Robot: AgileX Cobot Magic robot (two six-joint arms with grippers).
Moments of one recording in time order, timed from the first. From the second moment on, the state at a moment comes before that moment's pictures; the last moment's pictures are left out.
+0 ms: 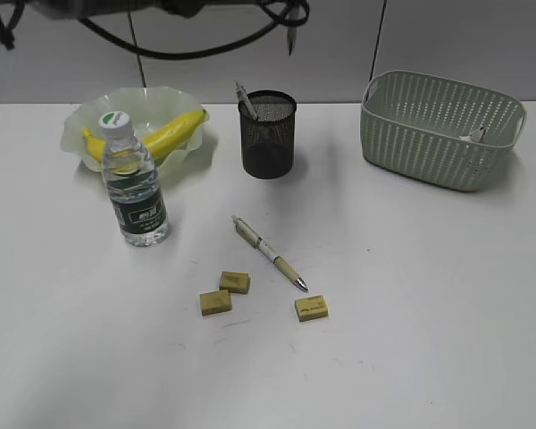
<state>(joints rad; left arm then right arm) -0.60 2.13 -1.87 0.10 0.06 -0.29 0.54 -0.01 -0.51 -0.02 1.04 -0.11</state>
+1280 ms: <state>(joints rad) -0.55 2.30 -1.61 0.02 -0.40 -0.27 0.54 -0.01 -0.51 -0.02 1.04 -0.11</state>
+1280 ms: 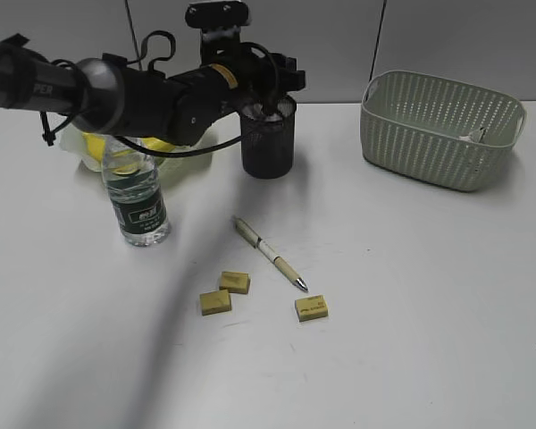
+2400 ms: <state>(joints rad) -0.55 1.50 -1.61 0.25 0.62 -0.26 0.54 -0.01 -0.51 -0.02 1.04 -0.11</state>
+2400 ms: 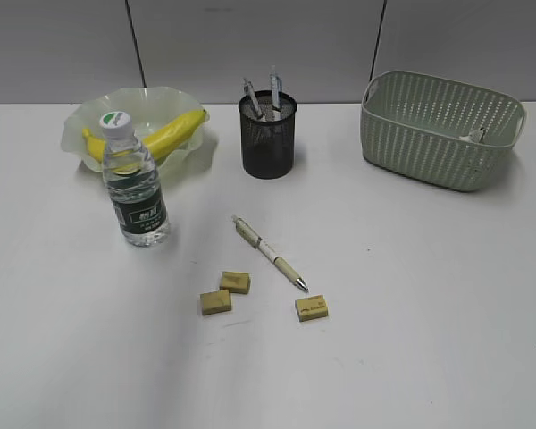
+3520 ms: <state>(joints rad) -0.55 0.51 -0.75 0.15 1.12 -0.15 0.54 0.76 -0.66 0.00 0.60 -0.17</state>
